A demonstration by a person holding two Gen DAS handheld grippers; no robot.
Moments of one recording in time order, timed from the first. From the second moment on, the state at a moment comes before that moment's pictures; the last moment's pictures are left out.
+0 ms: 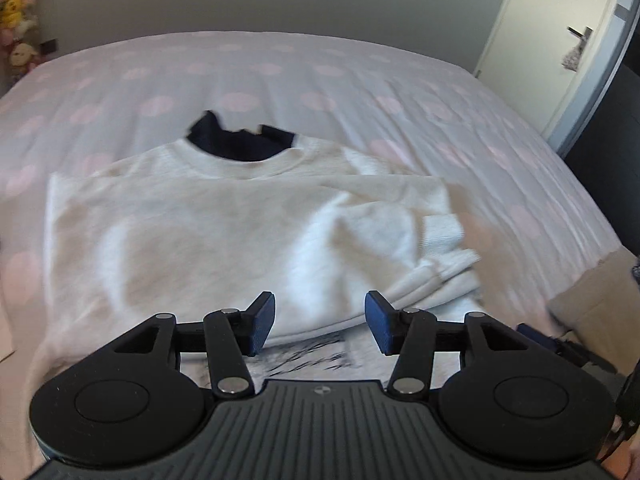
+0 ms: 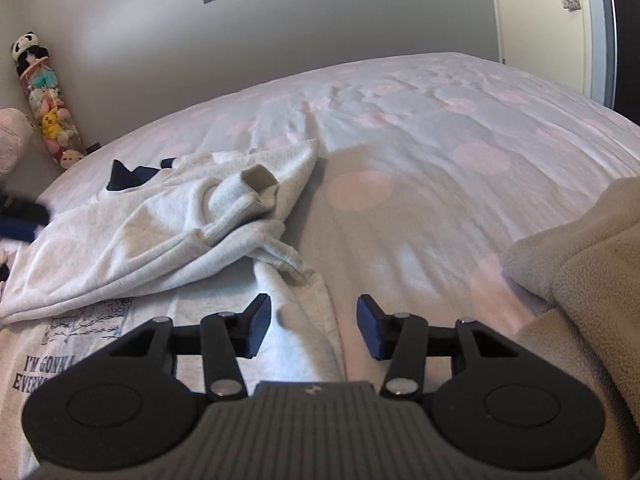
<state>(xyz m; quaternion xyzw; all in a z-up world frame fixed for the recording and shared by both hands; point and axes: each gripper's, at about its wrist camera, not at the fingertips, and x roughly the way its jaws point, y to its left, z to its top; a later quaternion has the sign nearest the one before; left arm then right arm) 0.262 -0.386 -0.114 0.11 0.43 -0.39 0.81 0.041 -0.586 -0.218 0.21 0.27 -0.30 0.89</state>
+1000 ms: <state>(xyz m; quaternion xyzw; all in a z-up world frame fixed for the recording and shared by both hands) 0.303 -0.164 -0.182 0.06 0.43 -0.18 0.88 0.034 -0.548 -0.230 0.16 0.30 -0.32 0.88</state>
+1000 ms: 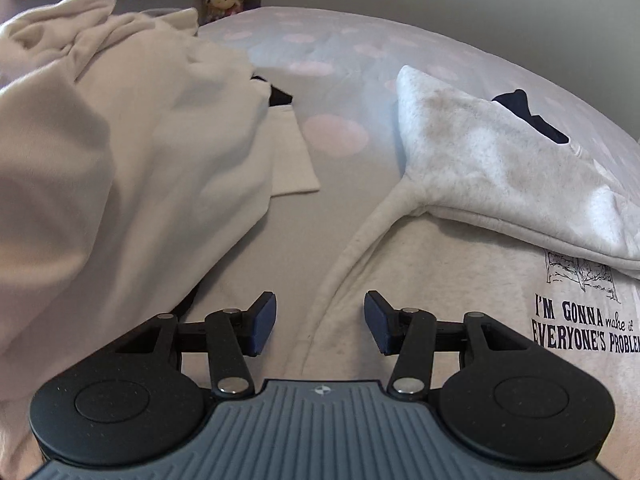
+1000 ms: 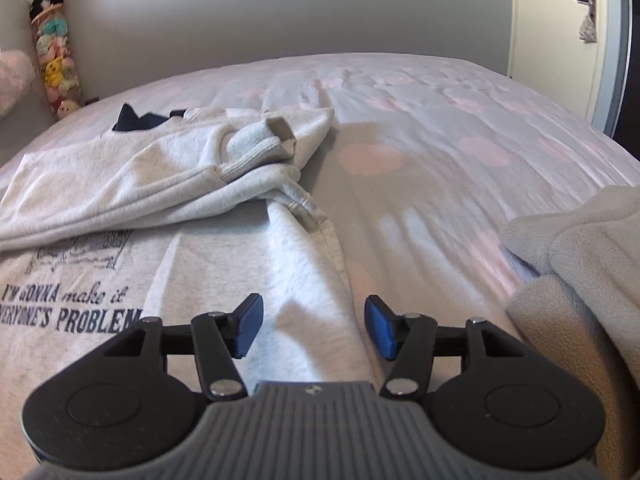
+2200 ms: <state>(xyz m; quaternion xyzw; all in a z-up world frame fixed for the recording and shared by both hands) 0.336 -0.220 -0.189 0.14 0.41 -0.22 0.87 0.043 -0.548 -0.246 0.16 0.30 -0.32 0.88</state>
